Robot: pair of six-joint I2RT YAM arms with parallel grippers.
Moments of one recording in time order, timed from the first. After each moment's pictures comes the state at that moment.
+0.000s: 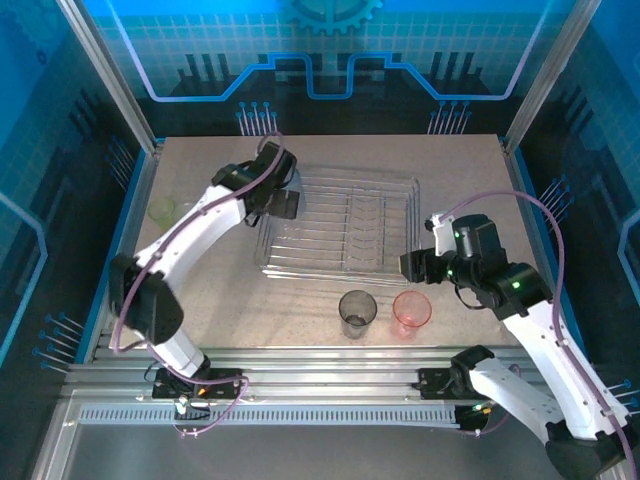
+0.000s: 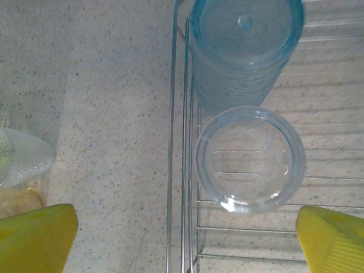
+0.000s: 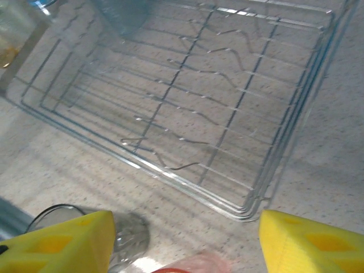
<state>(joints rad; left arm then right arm) -0.47 1.61 1.53 -0.96 -0.34 -0.35 0.39 0.82 0.98 -0.94 -0.17 0.21</state>
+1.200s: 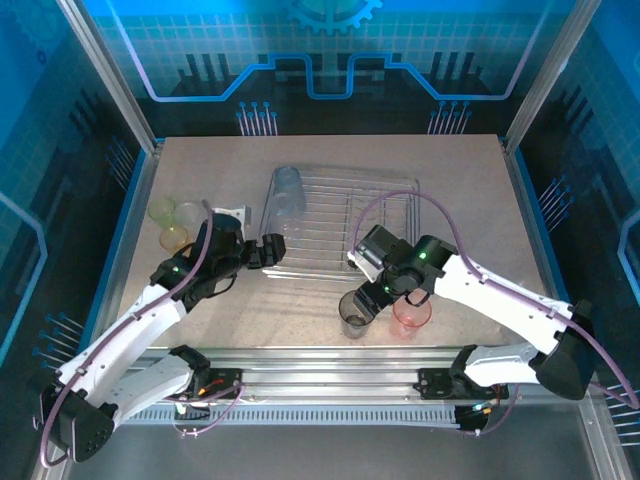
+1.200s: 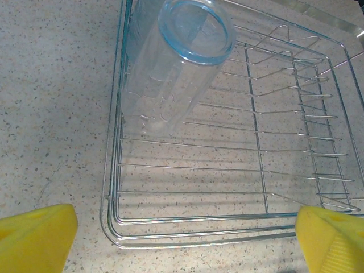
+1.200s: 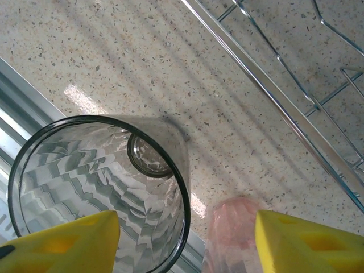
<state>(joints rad) -0.47 0.95 0.81 -0.55 -0.05 -0.56 0.87 1.27 1.11 -1.11 -0.03 0.17</state>
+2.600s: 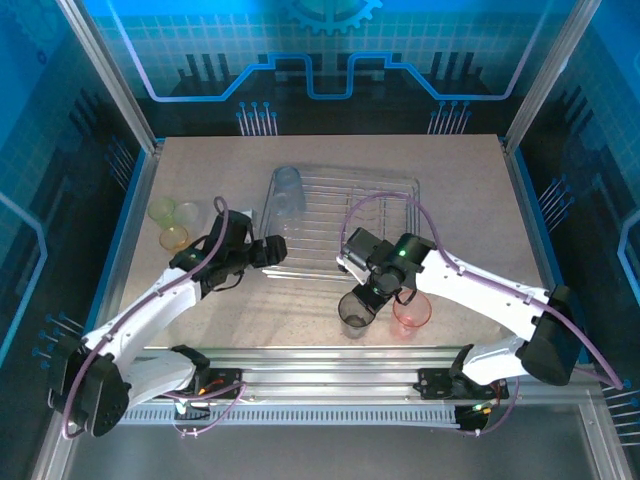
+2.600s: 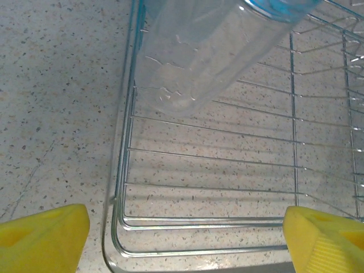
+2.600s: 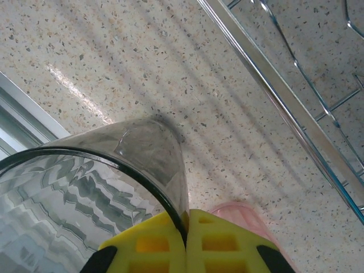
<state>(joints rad) -0.40 1.12 0.77 -0.48 0.02 -0.60 0.91 1.37 1.14 -1.12 0.02 0.16</state>
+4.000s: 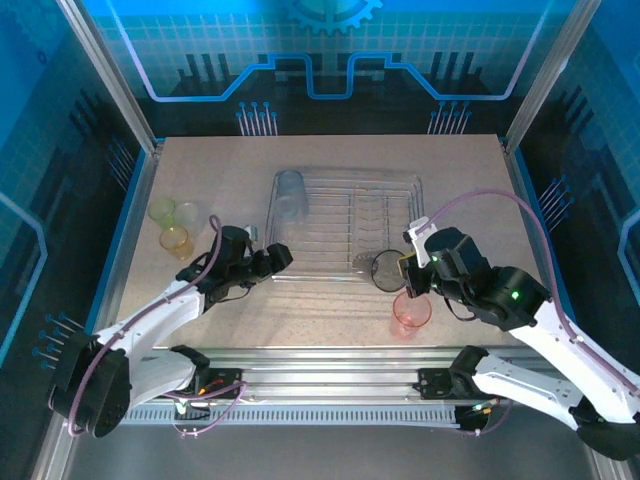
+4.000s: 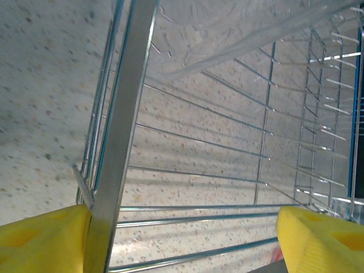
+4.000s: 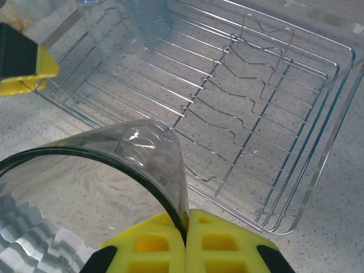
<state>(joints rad) -0.41 1.11 0.57 -0.21 0.24 -0.90 0.78 0.82 1.05 -0.97 0.20 0.26</state>
